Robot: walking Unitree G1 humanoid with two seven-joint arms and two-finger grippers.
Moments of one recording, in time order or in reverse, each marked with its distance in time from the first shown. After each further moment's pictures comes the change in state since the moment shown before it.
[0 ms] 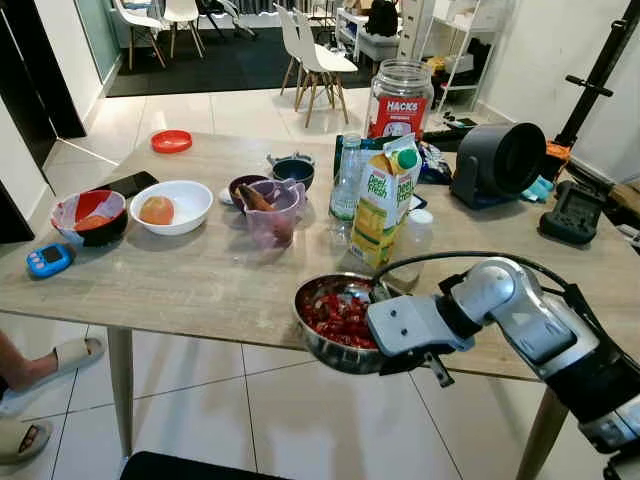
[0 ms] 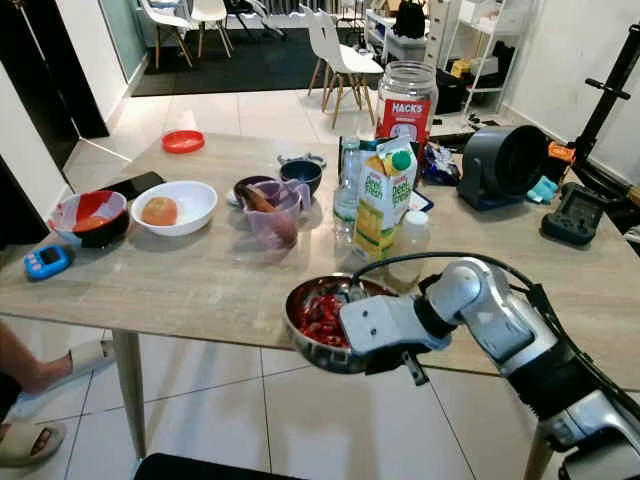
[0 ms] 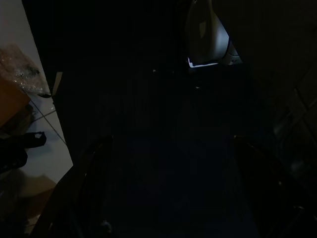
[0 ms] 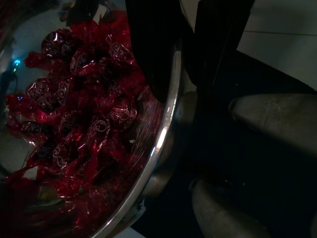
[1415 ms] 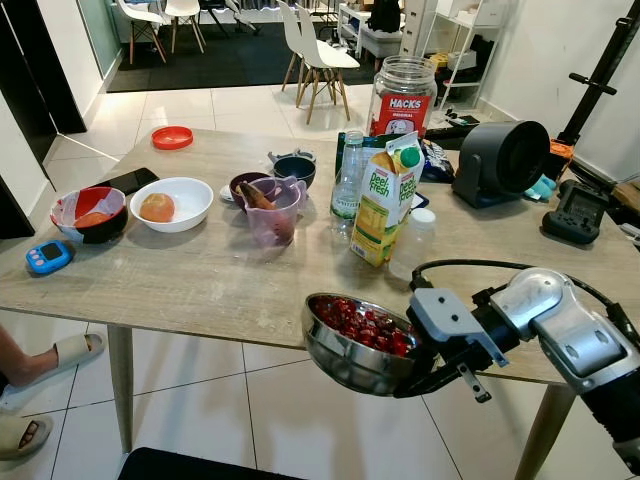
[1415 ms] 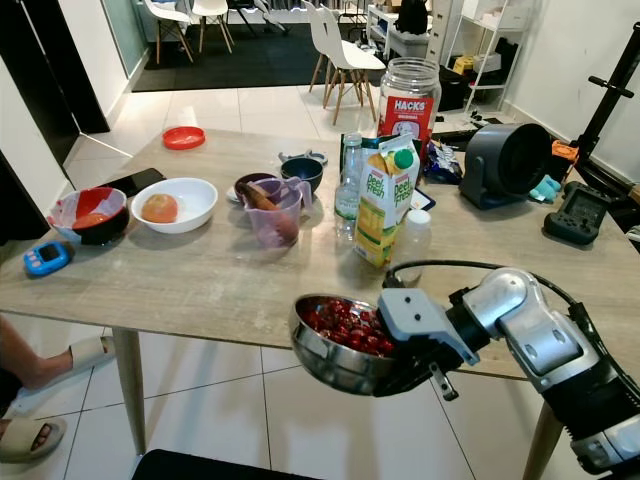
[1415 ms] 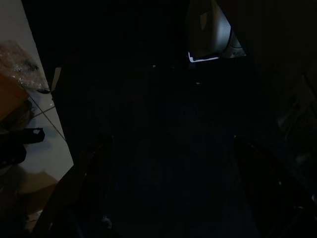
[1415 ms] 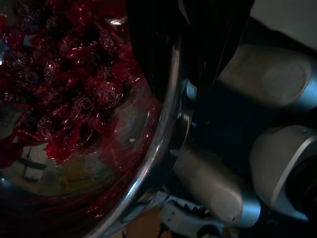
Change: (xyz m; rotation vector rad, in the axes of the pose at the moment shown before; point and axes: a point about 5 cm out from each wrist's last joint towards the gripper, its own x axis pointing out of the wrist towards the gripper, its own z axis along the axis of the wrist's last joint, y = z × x) left arm 0.000 -0.002 -0.003 0.008 0.008 0.004; right arm -0.024 0.018 -0.008 0.162 -0.273 0.013
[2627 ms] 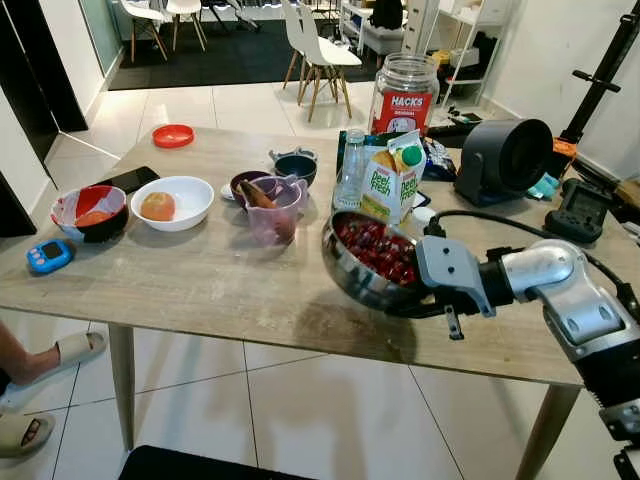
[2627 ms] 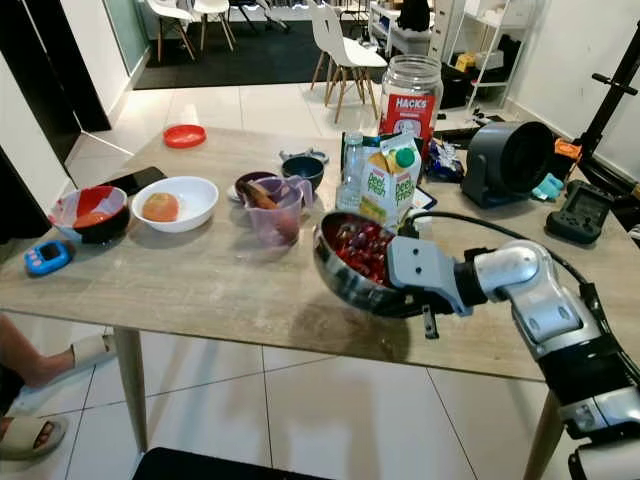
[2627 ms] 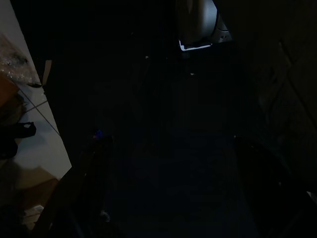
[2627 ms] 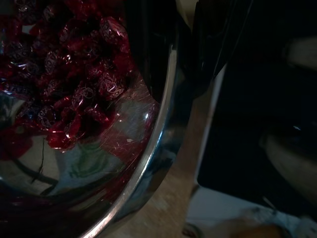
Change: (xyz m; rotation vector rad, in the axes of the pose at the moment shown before) left arm 0.002 -0.011 -0.008 0.009 0.022 -0.011; right arm -0.031 -0.038 -0.002 -0.103 0.088 -0.436
